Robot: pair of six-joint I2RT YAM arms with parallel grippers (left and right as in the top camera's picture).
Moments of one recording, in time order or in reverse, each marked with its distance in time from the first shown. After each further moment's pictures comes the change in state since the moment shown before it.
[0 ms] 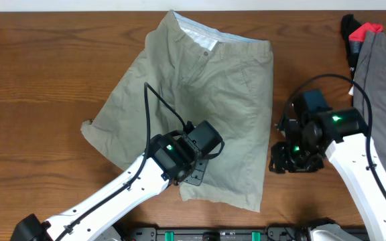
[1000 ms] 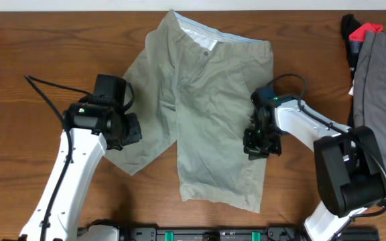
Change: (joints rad) left arm 0.724 -0.034 0.044 -0.029 0.064 0.131; right arm 0.093 0.558 -0.040 0.451 -0.043 0.286
